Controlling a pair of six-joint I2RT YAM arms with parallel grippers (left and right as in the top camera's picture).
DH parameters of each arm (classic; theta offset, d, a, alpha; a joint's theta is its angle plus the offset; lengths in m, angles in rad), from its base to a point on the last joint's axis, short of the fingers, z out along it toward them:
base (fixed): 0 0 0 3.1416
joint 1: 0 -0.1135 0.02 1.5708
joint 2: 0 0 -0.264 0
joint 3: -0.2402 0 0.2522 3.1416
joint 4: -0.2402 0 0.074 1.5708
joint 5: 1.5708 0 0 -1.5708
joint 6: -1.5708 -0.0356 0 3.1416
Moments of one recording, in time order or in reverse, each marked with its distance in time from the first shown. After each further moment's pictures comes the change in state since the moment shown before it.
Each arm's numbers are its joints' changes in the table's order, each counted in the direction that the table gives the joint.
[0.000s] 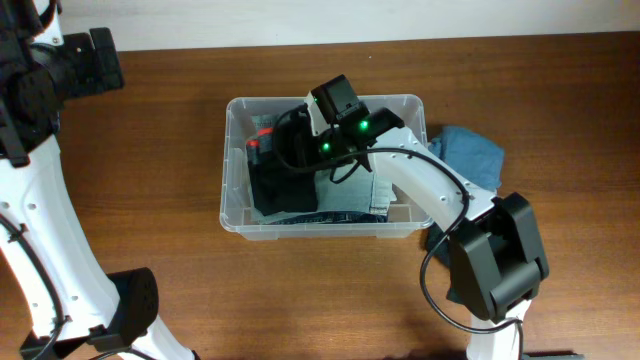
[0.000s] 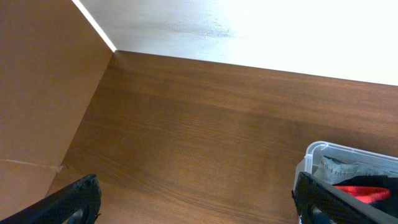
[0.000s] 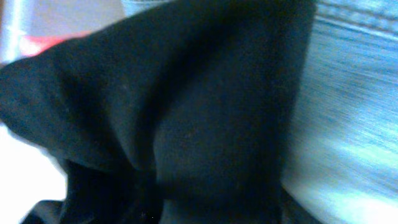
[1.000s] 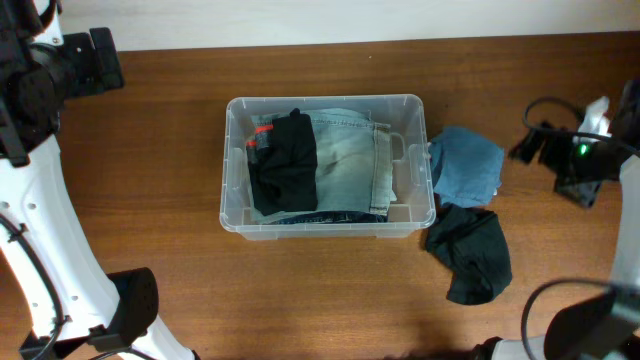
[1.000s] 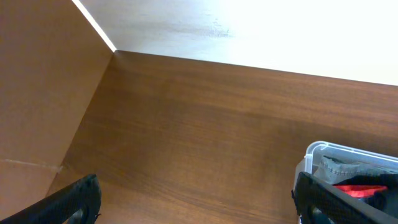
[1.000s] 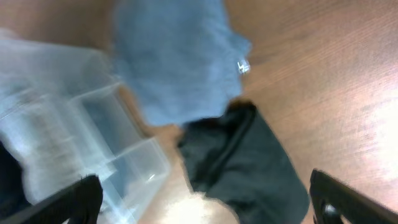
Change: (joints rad) left arm 0.000 0.000 0.000 0.000 0.000 0.000; right arm 0.991 -0.389 0.127 -0.600 -0.042 0.183
